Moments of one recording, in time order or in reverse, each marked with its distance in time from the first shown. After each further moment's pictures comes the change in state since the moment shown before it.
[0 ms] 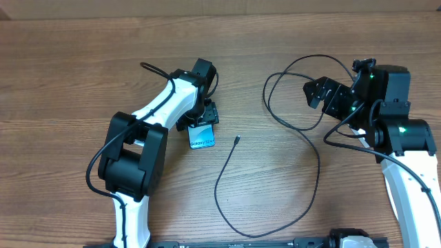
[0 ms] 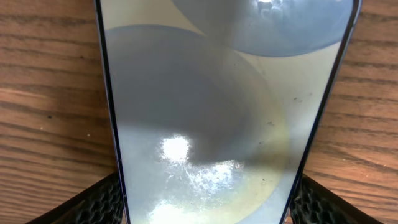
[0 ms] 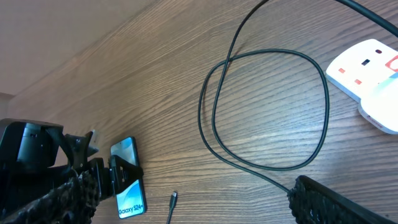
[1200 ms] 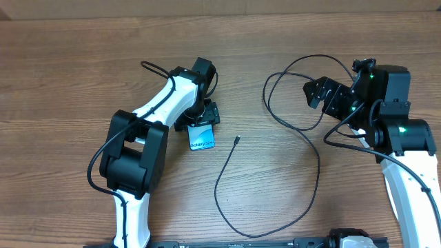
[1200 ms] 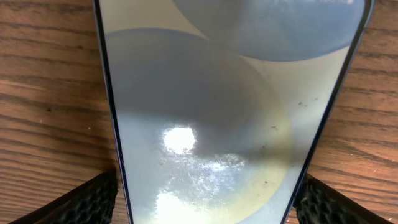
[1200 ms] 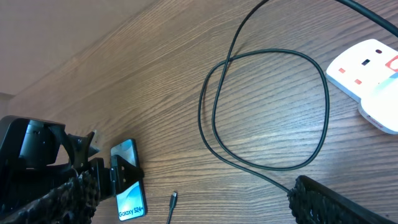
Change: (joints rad) left arm 0.006 0.021 0.035 -0.040 0.019 0.003; right arm 0.000 0.000 0.000 0.000 0.000 0.000
